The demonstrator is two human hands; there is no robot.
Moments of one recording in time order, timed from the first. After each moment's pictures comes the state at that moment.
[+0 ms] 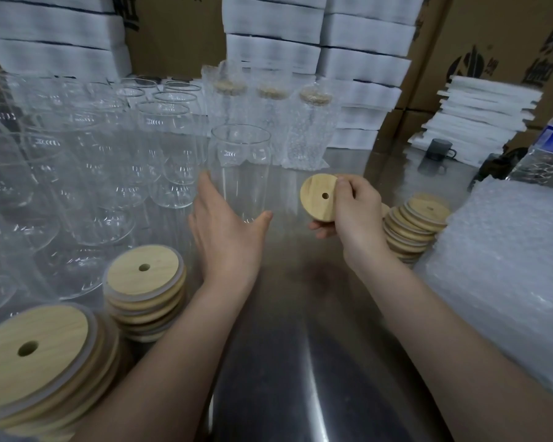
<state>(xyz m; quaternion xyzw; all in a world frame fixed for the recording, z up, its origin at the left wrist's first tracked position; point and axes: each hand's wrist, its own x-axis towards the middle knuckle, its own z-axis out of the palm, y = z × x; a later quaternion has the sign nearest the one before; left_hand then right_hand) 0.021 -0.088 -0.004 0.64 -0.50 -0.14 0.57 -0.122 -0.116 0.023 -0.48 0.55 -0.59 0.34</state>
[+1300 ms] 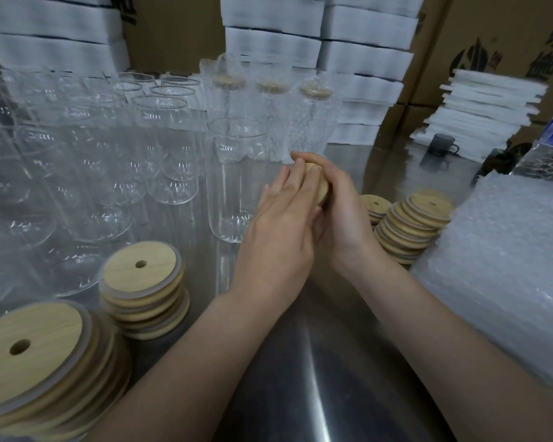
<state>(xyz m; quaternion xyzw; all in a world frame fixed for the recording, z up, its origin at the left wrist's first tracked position) -0.012 -0.059 0.009 0.47 -0.74 -0.08 0.47 -0.104 -0.099 0.032 -0.46 0.33 -0.58 0.58</state>
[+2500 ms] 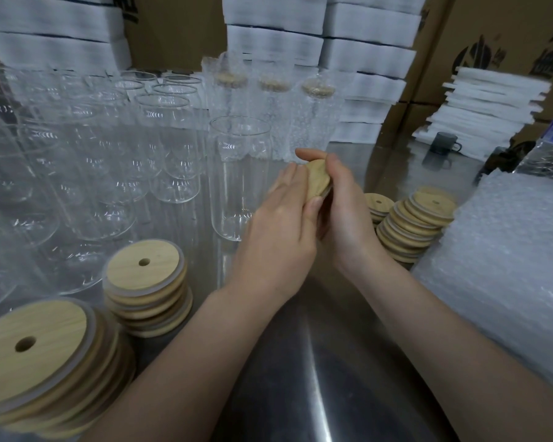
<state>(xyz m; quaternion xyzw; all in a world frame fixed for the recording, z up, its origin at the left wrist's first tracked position) -0.006 -0.057 0.016 0.49 -0.73 -0.12 0.46 -0.100 -0.093 0.030 -0.50 0.35 -0.59 0.52</state>
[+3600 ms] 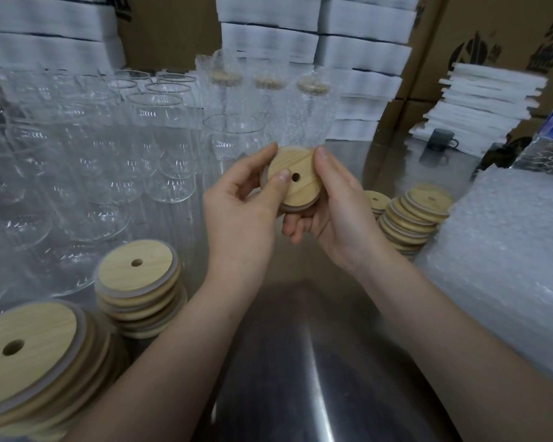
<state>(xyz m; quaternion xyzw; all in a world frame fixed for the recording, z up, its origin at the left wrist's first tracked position) 0.000 -0.057 0.031 0.34 -0.43 -0.42 0.72 -0.107 -0.088 0.037 -0.54 0.31 -0.55 0.56</state>
